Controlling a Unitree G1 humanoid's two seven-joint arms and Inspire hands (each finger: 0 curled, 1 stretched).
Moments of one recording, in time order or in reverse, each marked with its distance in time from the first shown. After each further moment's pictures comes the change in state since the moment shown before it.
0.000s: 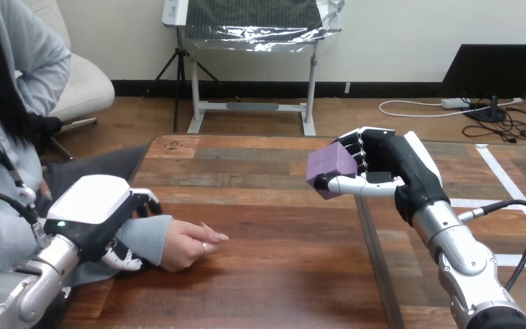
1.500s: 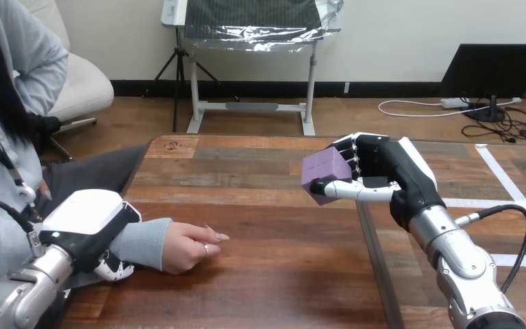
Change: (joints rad) left arm -0.012 -0.001 -0.037 0.081 -0.023 -0.013 -0.021; right arm 0.031 0.015 -0.013 -0.051 0.036 0.036 0.065
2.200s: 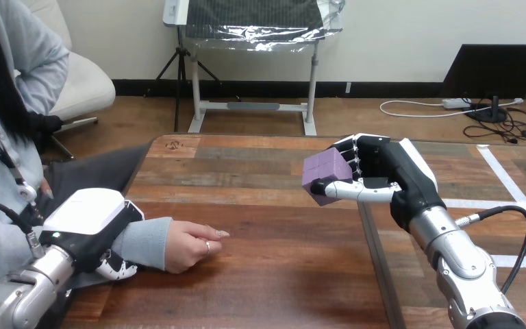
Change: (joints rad) left arm 0.002 0.002 0.000 0.006 -0.006 -0.054 0.029; right arm 0.002 0.001 -0.002 -0.002 -0.007 0.009 -0.003
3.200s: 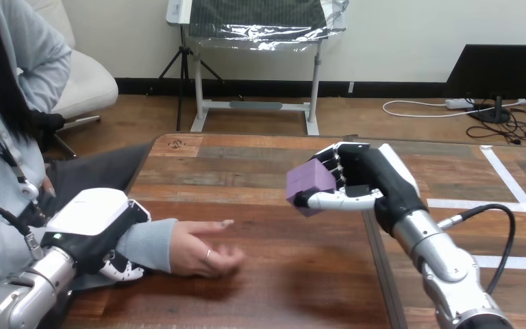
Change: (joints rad) left arm 0.045 0.022 0.014 -0.086 -0.058 -0.050 -0.035; right arm 0.001 0.034 0.040 0.001 -0.072 0.000 -0.033
